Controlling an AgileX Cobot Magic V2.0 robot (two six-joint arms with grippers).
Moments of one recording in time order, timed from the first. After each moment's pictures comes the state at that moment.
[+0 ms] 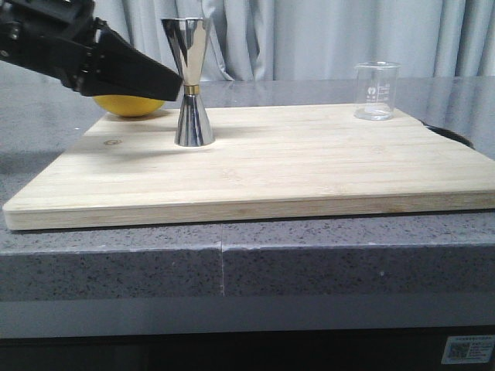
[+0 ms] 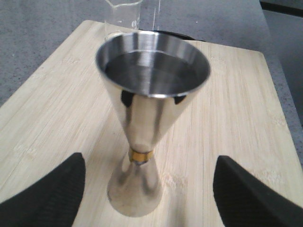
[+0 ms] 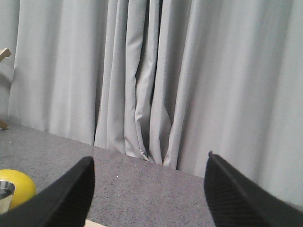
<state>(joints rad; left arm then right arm) -0.13 1.82 -1.21 -1.37 1.17 1.92 0.30 0.97 -0.54 -0.07 -0.60 -0.10</state>
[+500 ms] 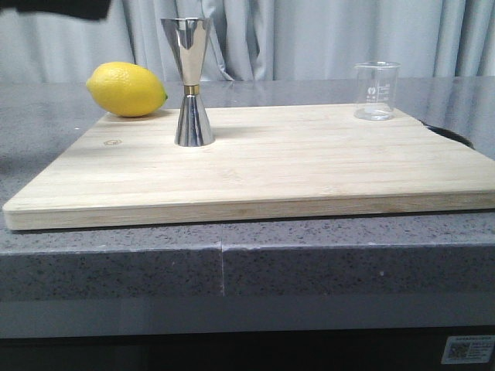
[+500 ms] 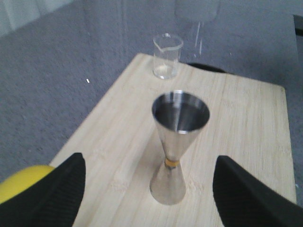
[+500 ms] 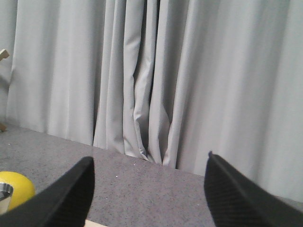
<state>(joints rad) 0.02 1.59 -1.21 -1.35 1.18 1.77 0.30 0.97 -0.55 -0.04 -0.59 -0.10</state>
